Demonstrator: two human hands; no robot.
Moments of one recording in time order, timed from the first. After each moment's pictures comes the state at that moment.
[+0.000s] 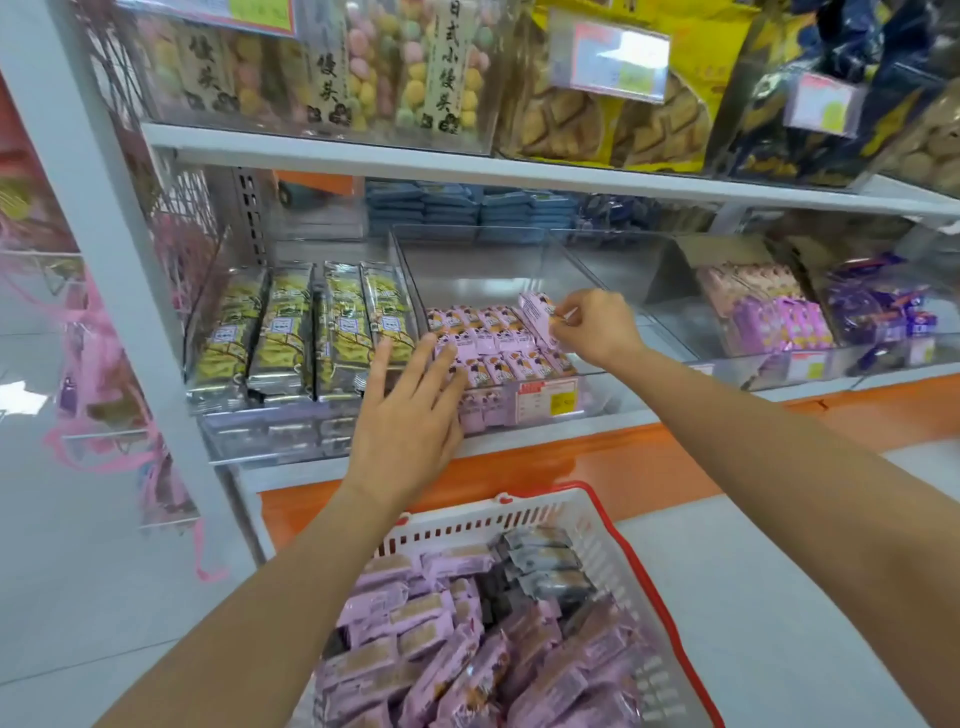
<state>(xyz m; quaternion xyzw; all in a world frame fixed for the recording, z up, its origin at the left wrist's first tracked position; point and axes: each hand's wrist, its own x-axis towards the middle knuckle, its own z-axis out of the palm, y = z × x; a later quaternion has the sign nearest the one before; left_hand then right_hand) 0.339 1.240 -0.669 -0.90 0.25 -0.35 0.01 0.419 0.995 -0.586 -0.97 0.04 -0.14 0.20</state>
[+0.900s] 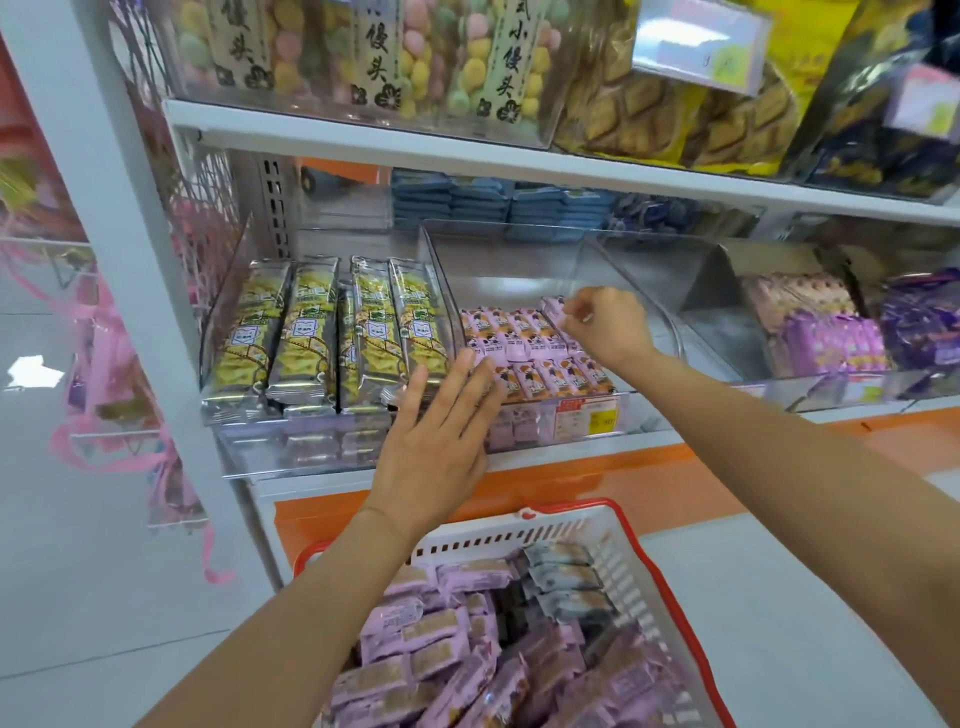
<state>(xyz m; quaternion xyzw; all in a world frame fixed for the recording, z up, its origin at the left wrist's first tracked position) 0.351 1.243 -0.691 -0.90 0.24 -0.35 0.06 0.455 1.019 -0.596 -0.97 0.01 -0.17 0.15</state>
